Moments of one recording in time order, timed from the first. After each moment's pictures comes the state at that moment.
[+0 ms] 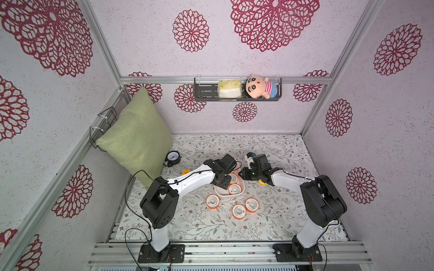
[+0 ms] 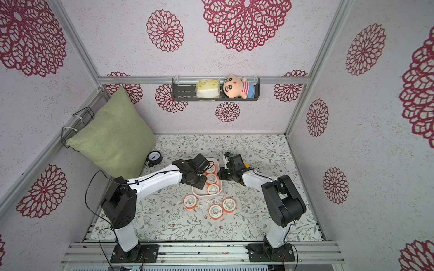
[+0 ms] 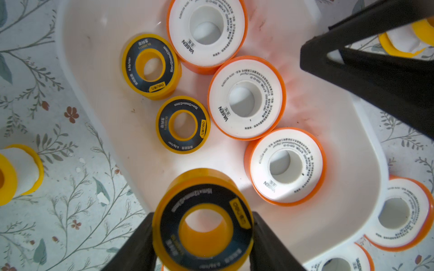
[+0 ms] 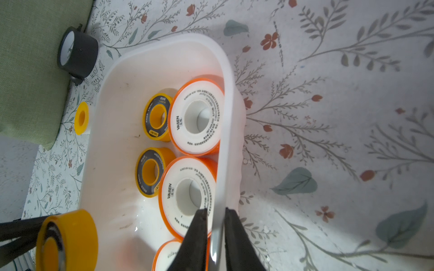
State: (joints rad) left arm -0.78 1.86 1.43 -0.81 -0.16 -0.34; right arm 0.47 1.72 0.97 -0.07 -0.29 0.46
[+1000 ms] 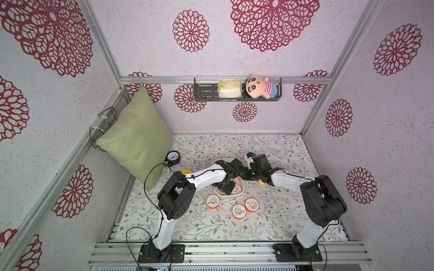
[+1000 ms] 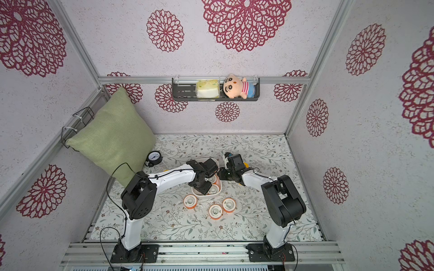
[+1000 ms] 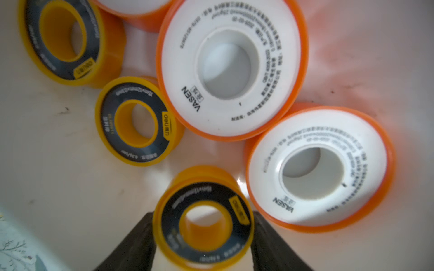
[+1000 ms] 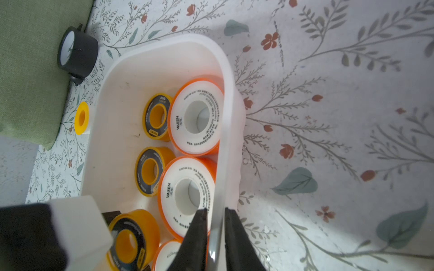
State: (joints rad) left arm -0.82 2.06 1.56 -0.94 -0.18 -0.27; right arm 0.47 1.72 0.97 -0.07 -0.29 0.46
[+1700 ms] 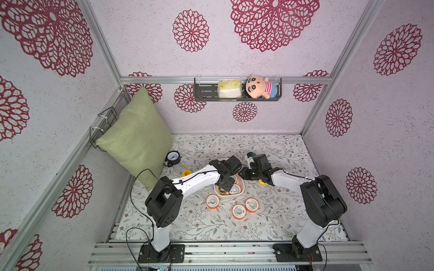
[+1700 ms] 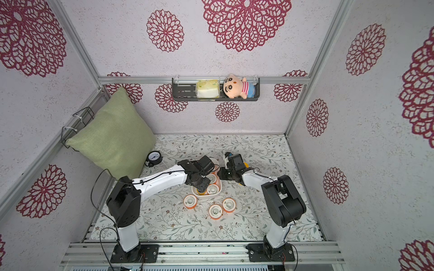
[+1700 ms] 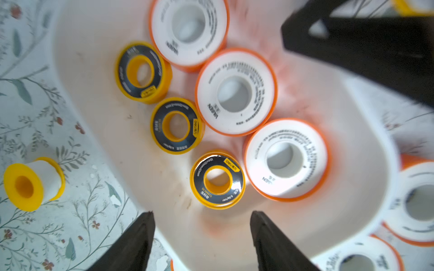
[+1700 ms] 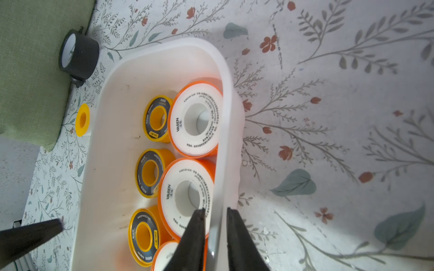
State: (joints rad) left arm -0.81 1.85 1.46 -0.85 -0.24 -0.29; right arm 0.46 1.72 0.97 -0.06 -0.29 0.46
